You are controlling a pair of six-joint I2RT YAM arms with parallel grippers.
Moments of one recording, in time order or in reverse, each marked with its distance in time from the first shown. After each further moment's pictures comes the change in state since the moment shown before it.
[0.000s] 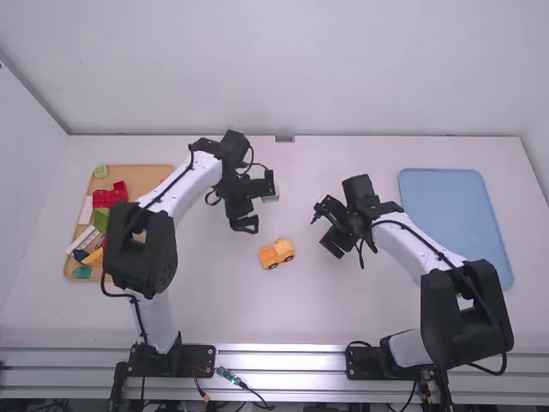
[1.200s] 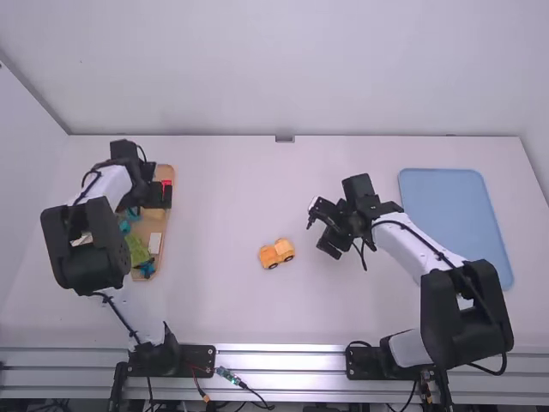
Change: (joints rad) left arm 0.597 0.000 -0.234 0.446 -0.299 -0.742; right arm 0.000 0.000 0.000 0.024 -0.150 -0.159
